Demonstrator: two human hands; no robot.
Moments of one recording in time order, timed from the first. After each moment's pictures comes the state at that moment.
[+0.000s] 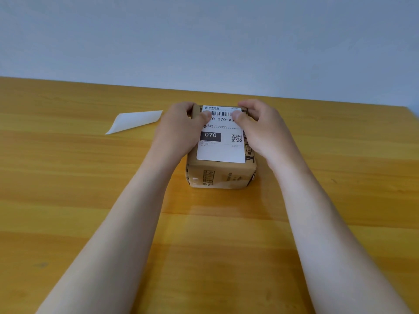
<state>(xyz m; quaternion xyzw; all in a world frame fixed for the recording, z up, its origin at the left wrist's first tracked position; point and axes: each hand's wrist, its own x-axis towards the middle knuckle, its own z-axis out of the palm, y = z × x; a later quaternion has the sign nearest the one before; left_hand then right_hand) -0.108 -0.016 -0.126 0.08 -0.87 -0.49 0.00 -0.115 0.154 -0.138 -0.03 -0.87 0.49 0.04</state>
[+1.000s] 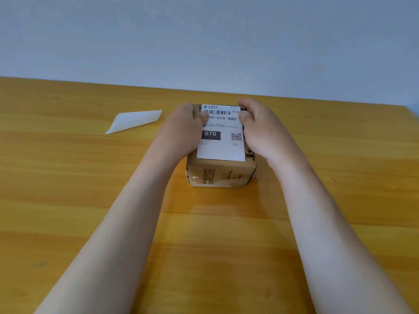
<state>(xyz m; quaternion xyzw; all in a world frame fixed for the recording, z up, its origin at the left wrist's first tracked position) -0.110 -0.014 -0.124 0.07 -0.90 -0.43 -0.04 -0.112 0.155 -0.133 -0.02 -0.91 0.42 -0.02</state>
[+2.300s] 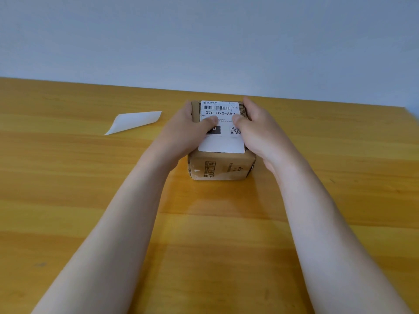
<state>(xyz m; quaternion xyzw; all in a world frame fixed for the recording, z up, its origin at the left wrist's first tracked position) -0.103 -0.015 -0.121 0.05 -0.82 -0.56 -0.08 -0.110 0.151 -0.130 0.00 -0.85 0.52 -0.04</state>
